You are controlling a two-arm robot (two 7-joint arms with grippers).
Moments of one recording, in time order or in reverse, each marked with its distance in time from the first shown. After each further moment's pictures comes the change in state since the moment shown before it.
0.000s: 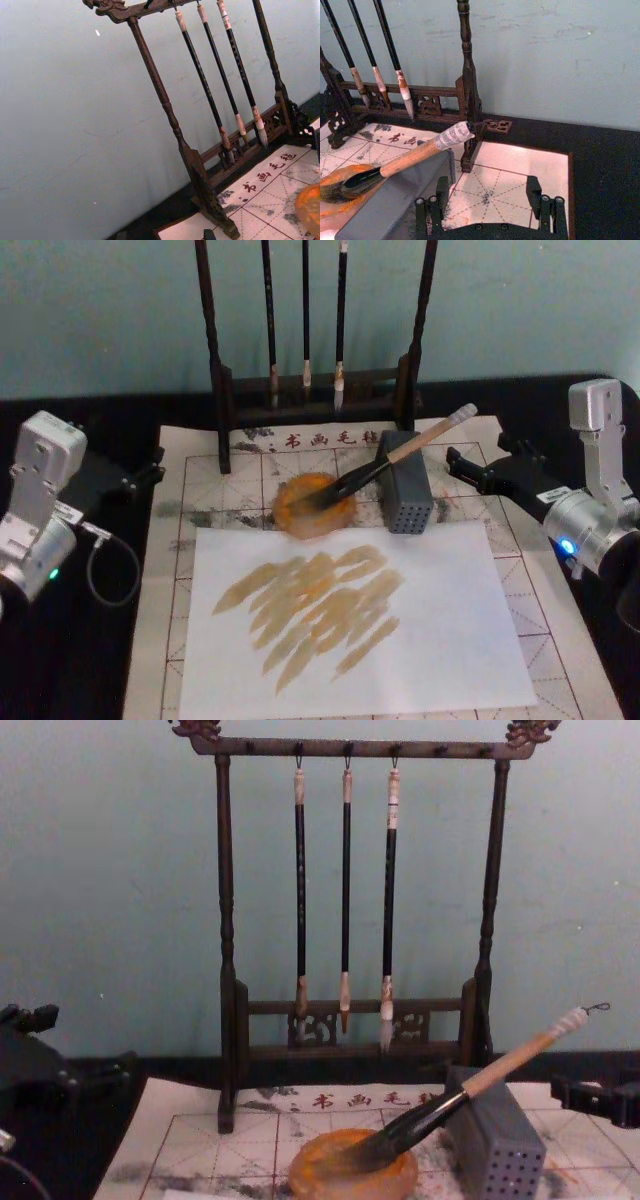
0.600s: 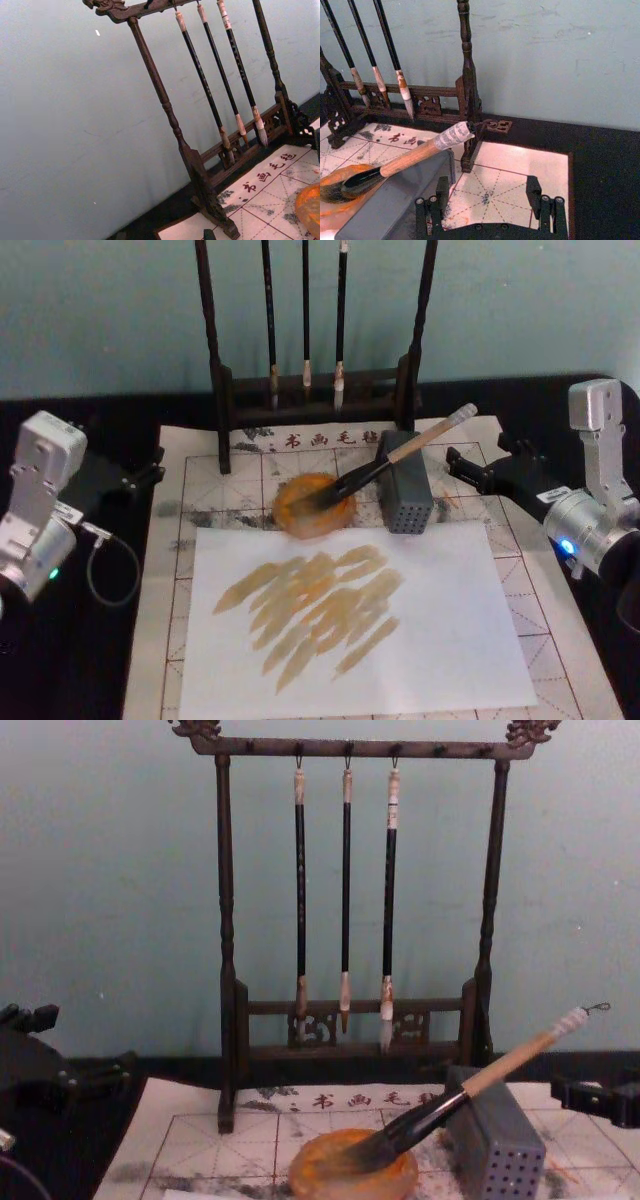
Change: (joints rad) left arm 0.000 0.000 0.000 0.000 0.000 0.000 0.000; right arm 0.000 0.000 0.000 0.000 0.000 0.000 0.000
